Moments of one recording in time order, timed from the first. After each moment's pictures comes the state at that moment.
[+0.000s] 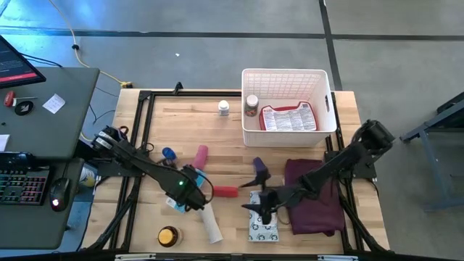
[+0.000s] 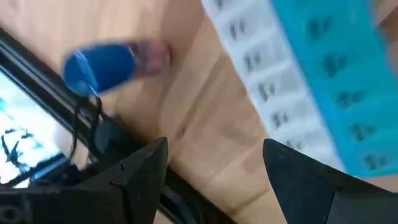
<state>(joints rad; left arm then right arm) -0.52 1.75 1.36 -1.55 -0.16 -1.09 0.55 1.65 0.87 0.49 0.53 -0.22</state>
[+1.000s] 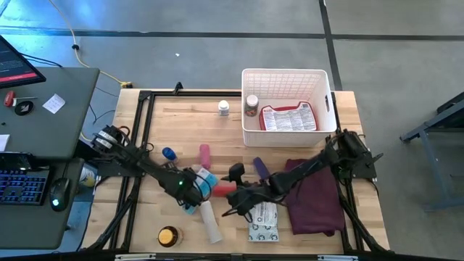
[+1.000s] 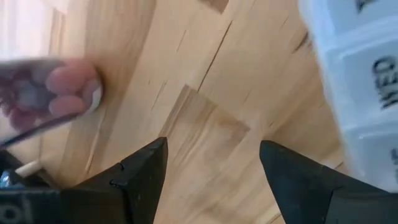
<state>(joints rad) -0.48 1.74 0.98 -1.04 -0.20 -1.02 0.40 1.93 1.29 -0.04 0.55 -0.33</state>
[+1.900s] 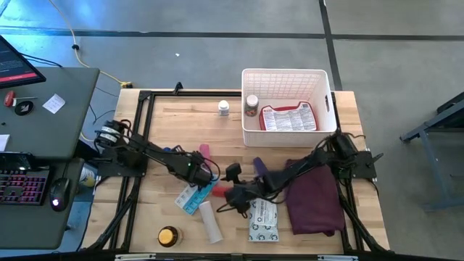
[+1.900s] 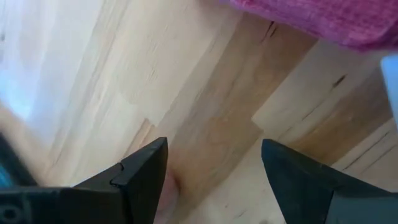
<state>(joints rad) -0.28 1.75 0.97 -1.00 -0.42 -0.92 0.37 2.02 1.29 -0.03 0.46 -0.31</state>
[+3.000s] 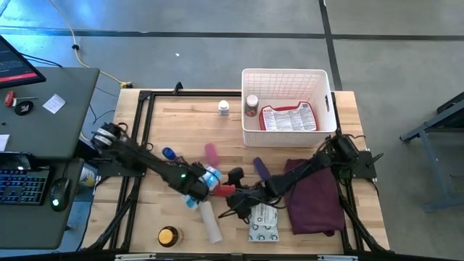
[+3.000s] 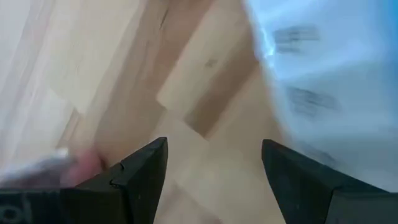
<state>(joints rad) -0.41 1.74 1.02 -0.92 -0.37 -0.99 0.41 2.02 1.29 -0.02 0.45 -0.22</state>
